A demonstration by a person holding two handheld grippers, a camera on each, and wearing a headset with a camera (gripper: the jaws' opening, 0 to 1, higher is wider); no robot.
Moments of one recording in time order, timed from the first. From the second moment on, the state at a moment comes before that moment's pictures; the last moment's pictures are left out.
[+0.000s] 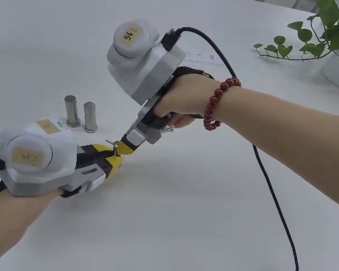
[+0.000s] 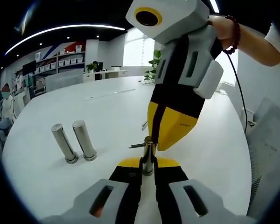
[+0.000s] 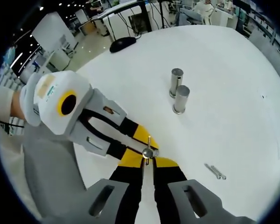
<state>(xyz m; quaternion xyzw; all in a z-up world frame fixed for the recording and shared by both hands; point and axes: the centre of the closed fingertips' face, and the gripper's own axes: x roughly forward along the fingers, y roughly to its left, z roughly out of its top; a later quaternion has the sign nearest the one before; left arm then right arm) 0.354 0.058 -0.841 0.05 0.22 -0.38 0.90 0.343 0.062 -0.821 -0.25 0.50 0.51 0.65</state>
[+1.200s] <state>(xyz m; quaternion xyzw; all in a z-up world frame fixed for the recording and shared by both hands) 0.330 0.080 -0.817 0.03 0.22 -0.38 0.90 0.339 0.052 -0.810 -0.27 0.44 0.53 0.67</state>
